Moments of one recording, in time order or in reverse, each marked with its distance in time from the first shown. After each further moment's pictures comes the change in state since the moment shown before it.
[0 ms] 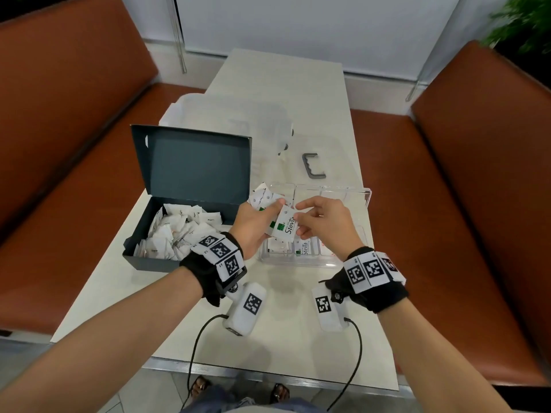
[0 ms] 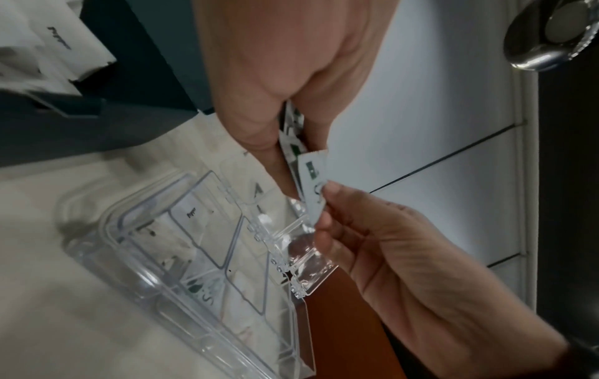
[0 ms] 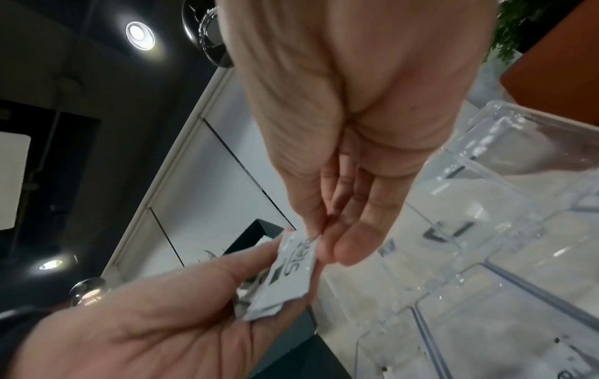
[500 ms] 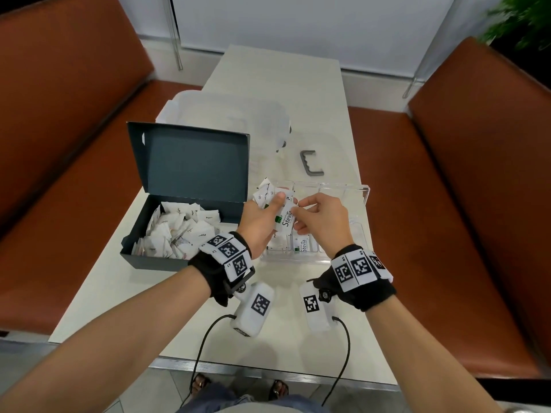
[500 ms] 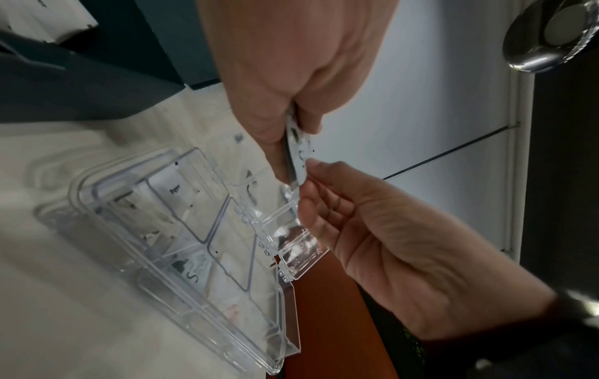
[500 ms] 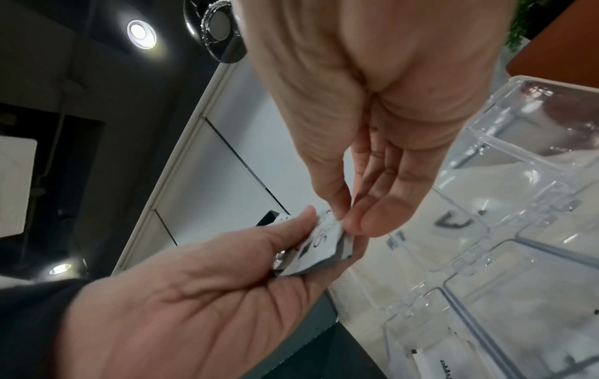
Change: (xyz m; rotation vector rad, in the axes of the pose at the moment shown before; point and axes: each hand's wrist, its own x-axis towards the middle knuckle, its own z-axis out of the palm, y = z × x) left_hand -0.003 -0.004 0.011 -0.015 0.014 0.049; right_hand 0.000 0.000 0.013 0.019 0.185 0.042
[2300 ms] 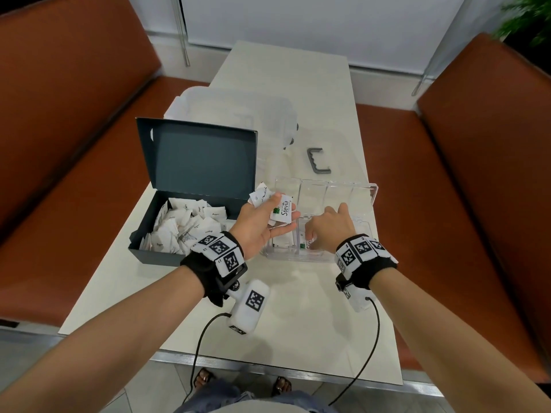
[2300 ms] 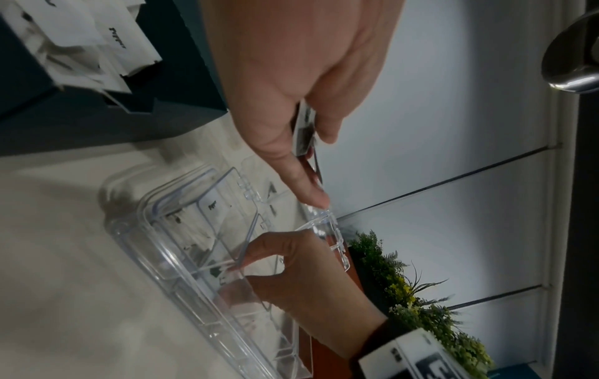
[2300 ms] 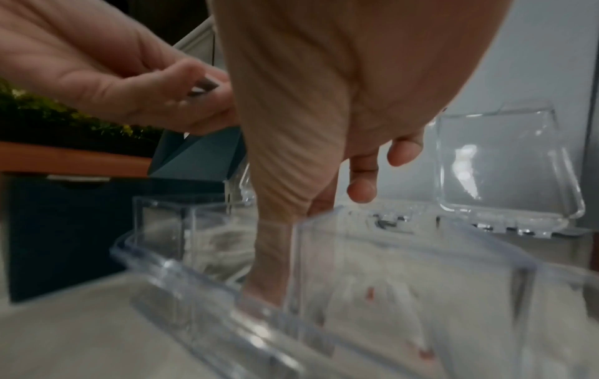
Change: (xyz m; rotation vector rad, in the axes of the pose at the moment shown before) left_hand 0.000 0.001 -0.018 -0.255 -0.050 -0.172; right_hand 0.033 0.039 -0.002 -1.481 -0.453 -0.345
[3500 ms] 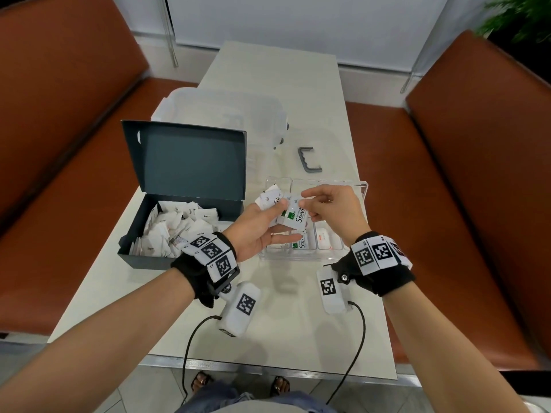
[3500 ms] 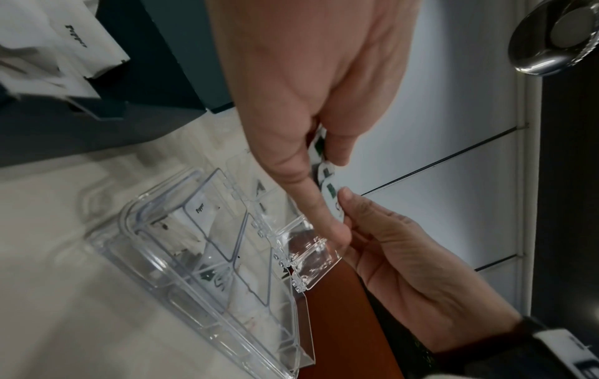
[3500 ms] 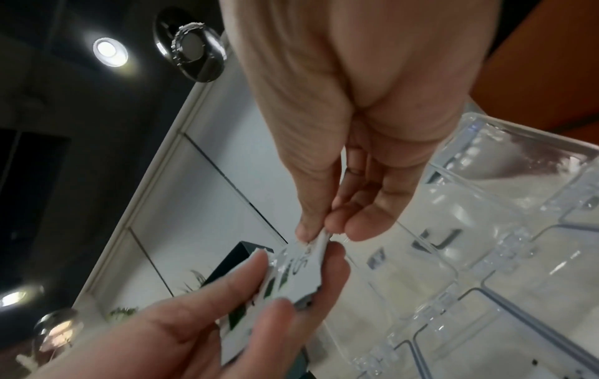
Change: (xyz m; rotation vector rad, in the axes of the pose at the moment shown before) left_hand -0.006 0.001 0.006 0.104 -0.213 -0.098; right_hand -0.029 0.013 -0.034 1.447 0.423 0.181
